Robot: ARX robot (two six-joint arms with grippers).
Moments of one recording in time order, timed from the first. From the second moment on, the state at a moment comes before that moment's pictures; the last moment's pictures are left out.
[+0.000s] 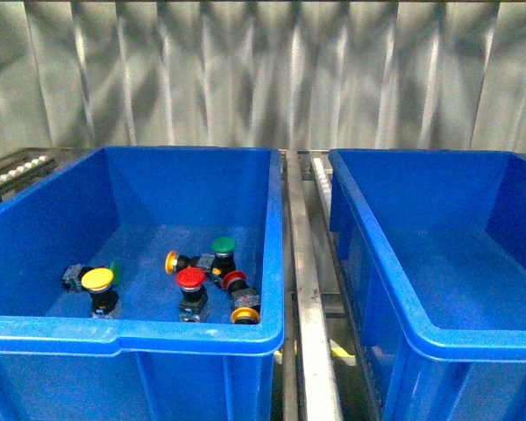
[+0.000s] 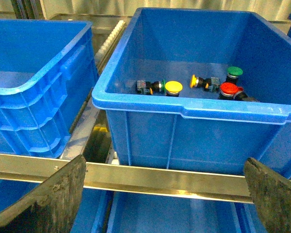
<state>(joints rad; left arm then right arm) 0.00 0.01 0.02 0.00 0.00 -0.01 0.00 0.00 0.02 0.00 0.00 0.00</state>
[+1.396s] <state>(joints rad) -0.15 0.85 0.56 0.15 -0.13 -0.28 0.00 0.00 0.02 0.00 0.00 0.00</state>
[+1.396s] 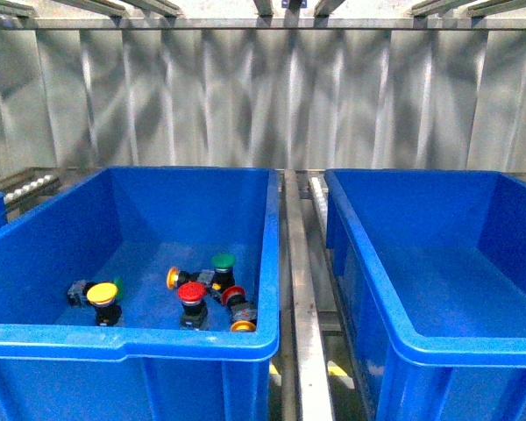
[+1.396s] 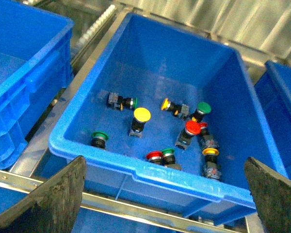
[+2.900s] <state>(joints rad) -0.37 2.28 1.80 -0.19 -0.37 -0.30 0.00 0.00 0.02 0.00 0.00 0.00</state>
